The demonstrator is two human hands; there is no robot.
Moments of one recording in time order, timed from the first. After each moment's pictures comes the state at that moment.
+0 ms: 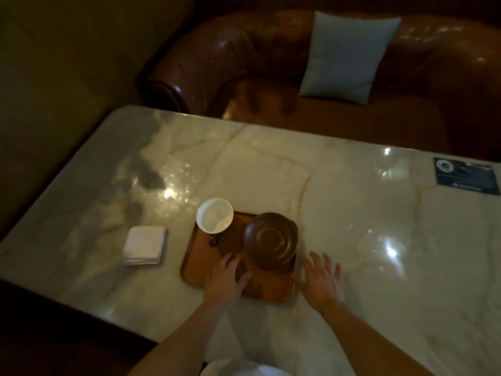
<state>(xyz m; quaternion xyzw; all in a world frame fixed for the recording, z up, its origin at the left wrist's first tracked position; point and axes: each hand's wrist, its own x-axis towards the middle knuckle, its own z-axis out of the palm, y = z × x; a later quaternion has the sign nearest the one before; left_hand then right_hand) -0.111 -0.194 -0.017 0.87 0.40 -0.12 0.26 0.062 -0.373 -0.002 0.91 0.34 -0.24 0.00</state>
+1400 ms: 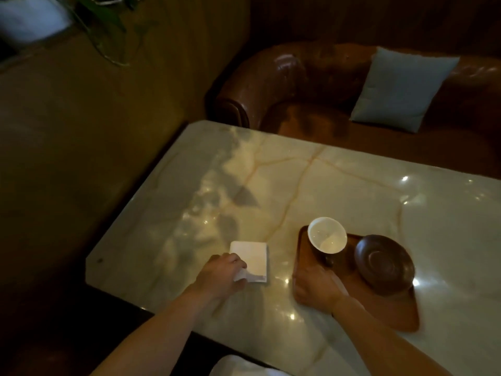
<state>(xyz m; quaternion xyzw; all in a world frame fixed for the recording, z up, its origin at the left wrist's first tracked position) -0.298 0.073 0.029 0.96 0.20 -0.15 0.15 -0.111 -0.131 0.042 0.83 0.50 -0.25 0.02</state>
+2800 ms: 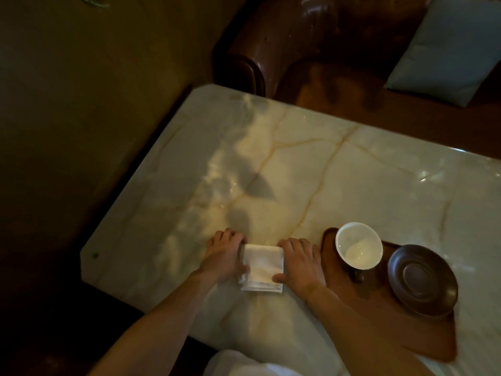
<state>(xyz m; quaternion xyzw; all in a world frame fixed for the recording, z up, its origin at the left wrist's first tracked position) -0.268 0.137 -0.017 0.90 0.34 -0.13 0.23 -0.120 -0.024 -0.009 0.85 0.46 -0.25 -0.03</state>
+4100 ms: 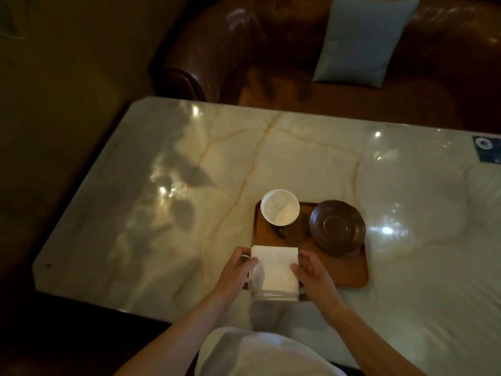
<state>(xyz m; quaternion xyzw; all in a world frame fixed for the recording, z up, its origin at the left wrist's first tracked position) -0.218 -0.069 0.043 0.58 0.46 -0.06 0.67 -0.107 -0.236 0.044 0.72 0.01 -0.45 -0.53</state>
